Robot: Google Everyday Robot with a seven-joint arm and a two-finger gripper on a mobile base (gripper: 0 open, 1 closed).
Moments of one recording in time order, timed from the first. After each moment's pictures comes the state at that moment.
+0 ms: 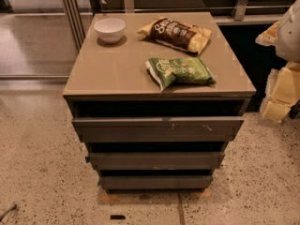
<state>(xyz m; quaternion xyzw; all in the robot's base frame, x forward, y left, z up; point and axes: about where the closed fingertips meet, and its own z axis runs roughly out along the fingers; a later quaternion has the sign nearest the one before) 0.438 -0.217 0.976 -0.60 0.78 -0.03 0.16</state>
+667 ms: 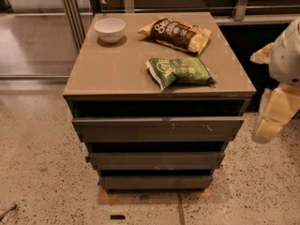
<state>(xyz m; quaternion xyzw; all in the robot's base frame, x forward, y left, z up) 0.431 -0.215 0.943 -0.60 0.78 -0.01 0.16</state>
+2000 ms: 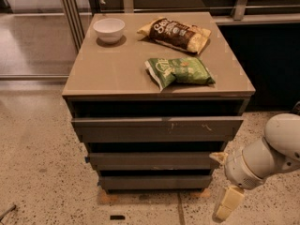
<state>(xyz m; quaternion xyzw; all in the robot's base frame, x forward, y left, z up) 0.372 -0.184 0.648 -0.59 0.77 0.20 0.16</state>
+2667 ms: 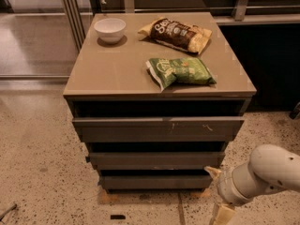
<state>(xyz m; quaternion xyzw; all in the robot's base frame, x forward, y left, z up) 0.368 -0.186 0.565 -0.62 0.74 0.16 0.17</state>
